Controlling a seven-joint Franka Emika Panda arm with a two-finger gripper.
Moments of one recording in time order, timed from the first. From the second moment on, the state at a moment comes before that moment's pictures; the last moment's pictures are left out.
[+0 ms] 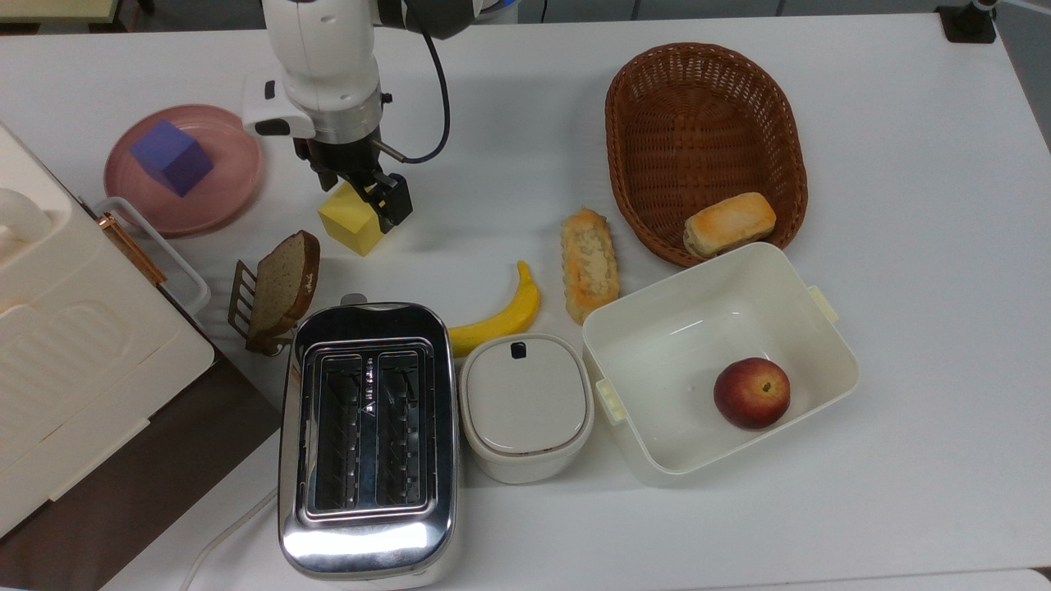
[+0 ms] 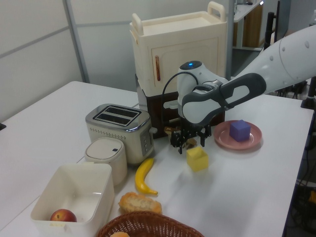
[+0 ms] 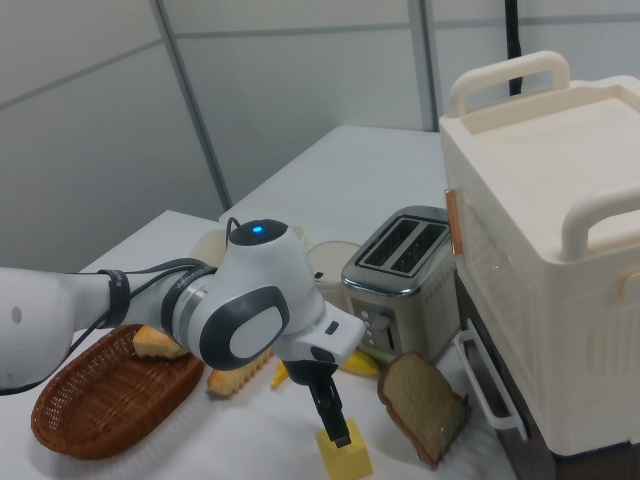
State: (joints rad) arm 0.02 0.19 -0.17 -2.00 -0.04 2.25 0.52
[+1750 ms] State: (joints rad) arm 0.02 0.25 -0.20 -2.02 -0.07 2.25 0.52
